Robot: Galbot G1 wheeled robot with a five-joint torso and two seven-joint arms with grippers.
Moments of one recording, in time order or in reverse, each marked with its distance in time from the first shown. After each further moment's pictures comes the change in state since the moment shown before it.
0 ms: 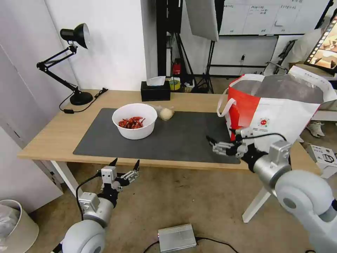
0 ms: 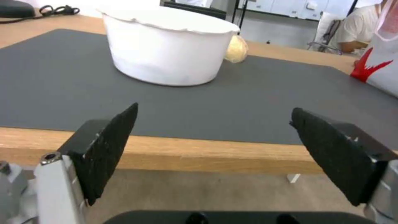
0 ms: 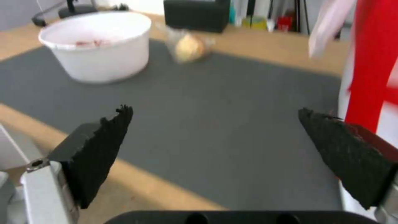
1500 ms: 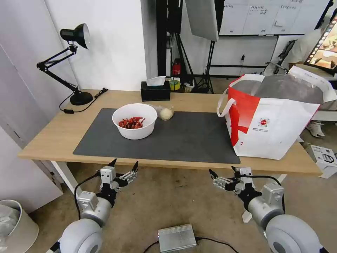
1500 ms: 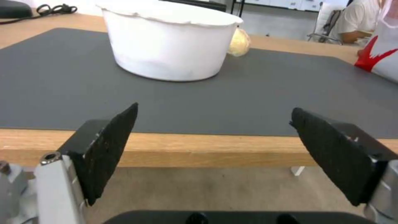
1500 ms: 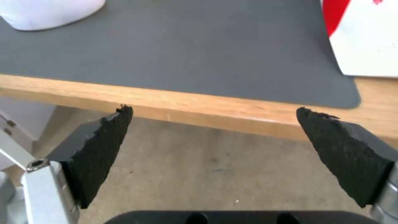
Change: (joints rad) left arm -0.009 0.033 -0.006 0.020 -0.011 0.006 0.018; right arm -0.281 0.117 -0.024 -0.012 -0.095 0.140 0.121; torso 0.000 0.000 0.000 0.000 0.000
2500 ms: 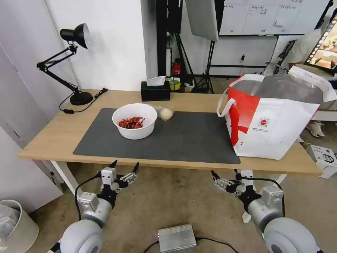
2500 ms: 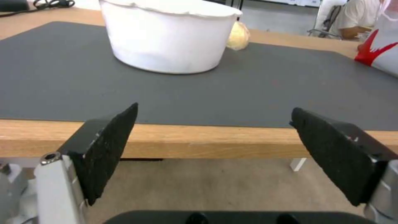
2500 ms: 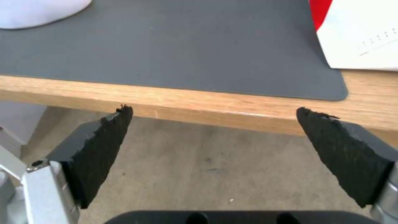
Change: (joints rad) left arm 0.004 0.003 0.008 0.004 -0.001 0.002 -0.001; right arm -0.001 0.000 -0.012 -0.012 -0.009 0.021 0.027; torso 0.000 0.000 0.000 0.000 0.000
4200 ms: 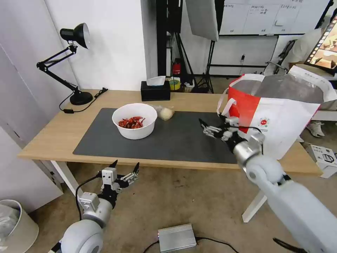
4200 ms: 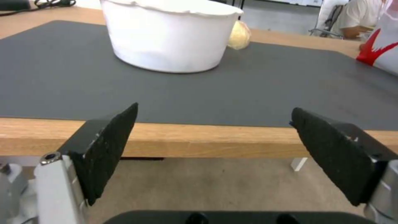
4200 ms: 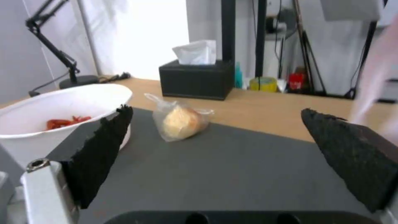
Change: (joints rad) left arm 0.001 -0.006 0.000 -0.002 0.004 0.003 -0.005; right arm 0.822 -0.024 -0.375 -0.551 0.090 0.258 -0.286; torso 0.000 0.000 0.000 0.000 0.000
